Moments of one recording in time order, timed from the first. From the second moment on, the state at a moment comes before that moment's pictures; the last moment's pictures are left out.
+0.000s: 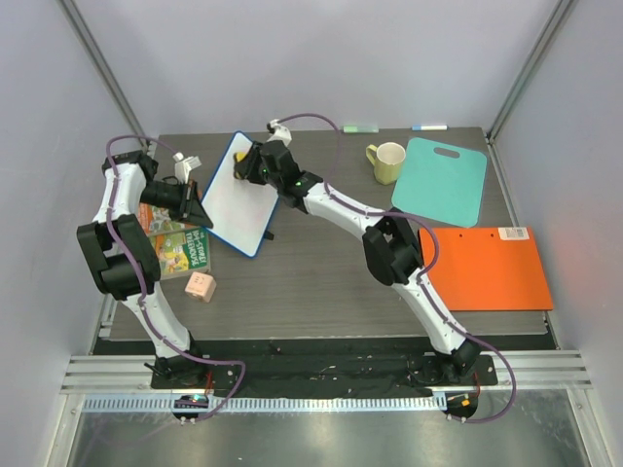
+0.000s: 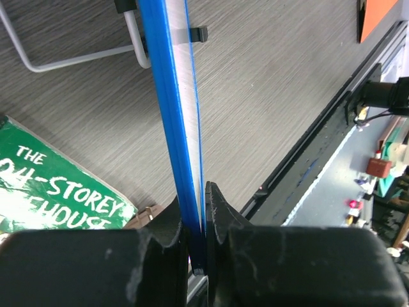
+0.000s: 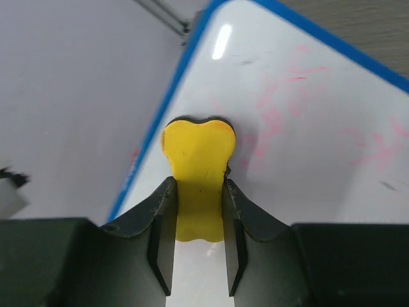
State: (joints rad) left arm 0.25 1.90 1.63 -1.34 0.86 0.61; right arm 0.79 2.47 2.19 0.00 0.12 0.76
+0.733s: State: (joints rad) left arm 0.25 1.90 1.62 -1.33 0.84 0.66; right arm 0.76 2.55 2.32 0.12 0.04 0.93
